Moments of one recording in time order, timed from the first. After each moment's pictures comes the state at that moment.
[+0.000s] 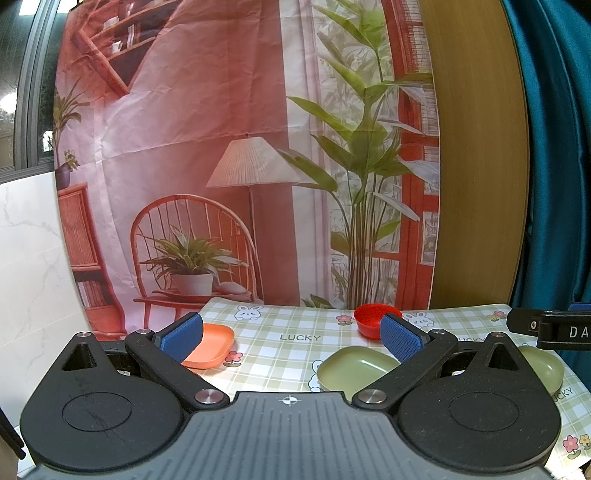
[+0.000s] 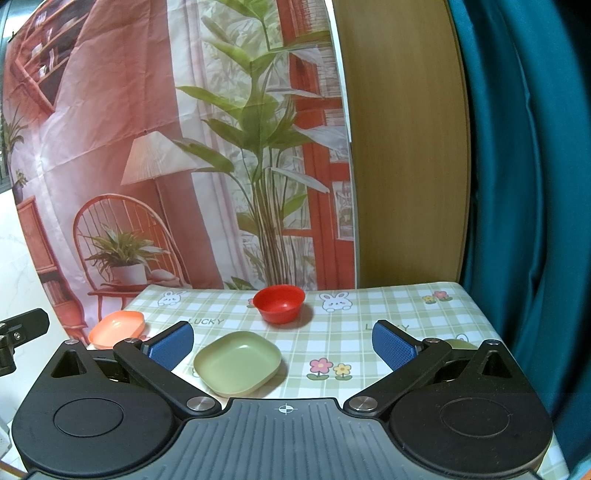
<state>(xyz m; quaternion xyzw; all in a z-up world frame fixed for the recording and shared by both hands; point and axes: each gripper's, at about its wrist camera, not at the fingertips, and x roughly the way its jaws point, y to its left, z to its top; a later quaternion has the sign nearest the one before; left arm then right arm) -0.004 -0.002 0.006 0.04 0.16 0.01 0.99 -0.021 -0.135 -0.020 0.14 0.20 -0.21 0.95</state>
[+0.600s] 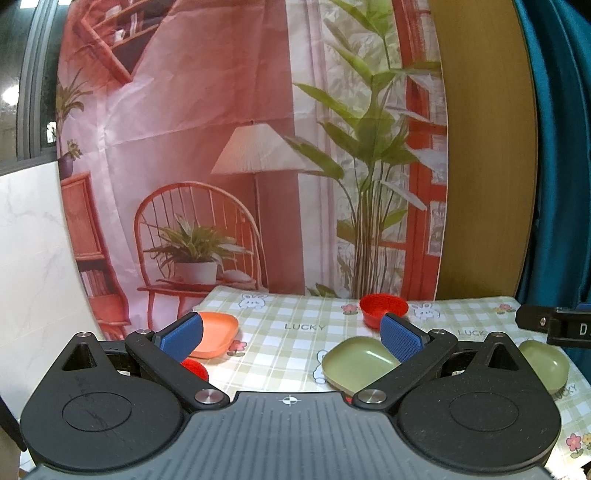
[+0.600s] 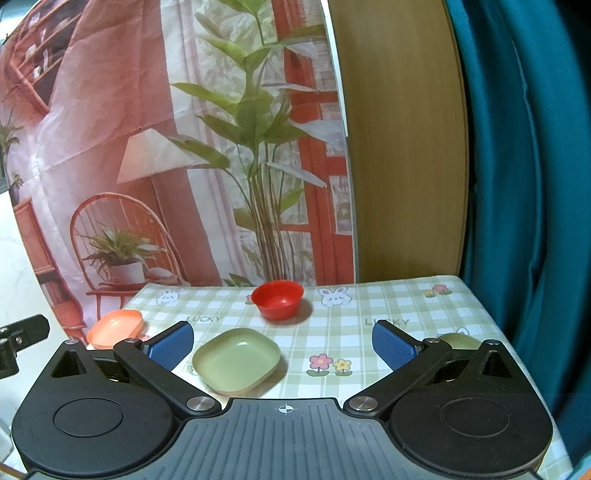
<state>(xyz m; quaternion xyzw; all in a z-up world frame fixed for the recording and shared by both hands) 0.007 -0.002 0.000 0.04 0.18 0.02 0.98 -0.012 -0.140 -0.026 0.15 0.21 -0.22 0.94</state>
